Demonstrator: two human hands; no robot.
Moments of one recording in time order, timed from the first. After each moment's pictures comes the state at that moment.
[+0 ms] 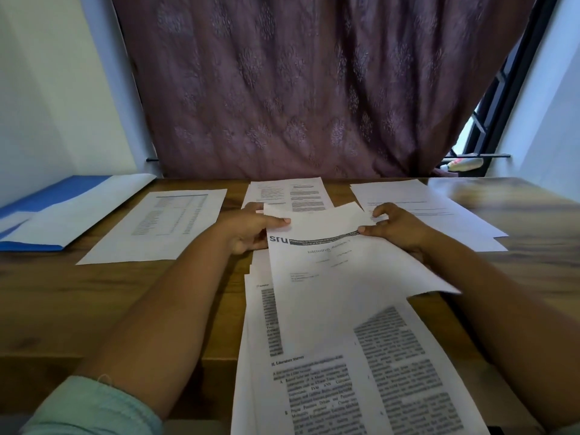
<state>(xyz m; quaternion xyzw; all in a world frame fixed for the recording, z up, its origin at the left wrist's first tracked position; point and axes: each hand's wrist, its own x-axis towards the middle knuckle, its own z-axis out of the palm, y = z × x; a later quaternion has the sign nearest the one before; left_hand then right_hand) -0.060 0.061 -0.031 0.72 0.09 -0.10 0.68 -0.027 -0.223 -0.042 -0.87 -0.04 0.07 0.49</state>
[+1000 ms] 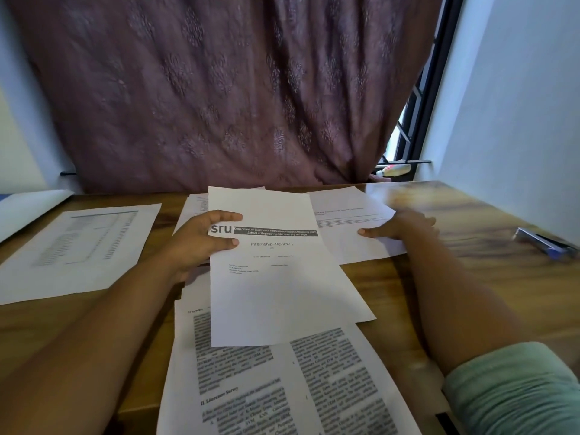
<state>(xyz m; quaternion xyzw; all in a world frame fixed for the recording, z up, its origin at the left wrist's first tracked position) -0.067 0.036 -0.037 0.78 -0.03 0.00 0.62 0.024 -0.336 -0.049 -0.95 0.25 -0.02 0.20</state>
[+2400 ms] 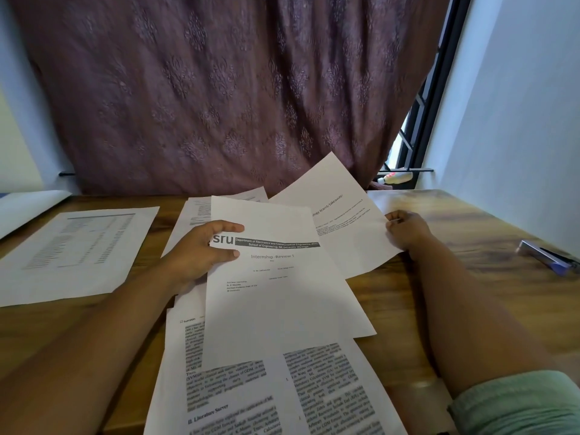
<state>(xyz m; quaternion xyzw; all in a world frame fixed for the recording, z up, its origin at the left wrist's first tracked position) -0.056 0.032 -0.051 0.79 -0.01 -0.01 0.61 0.036 -0.354 -0.057 -0.89 0.16 -0.13 0.42</state>
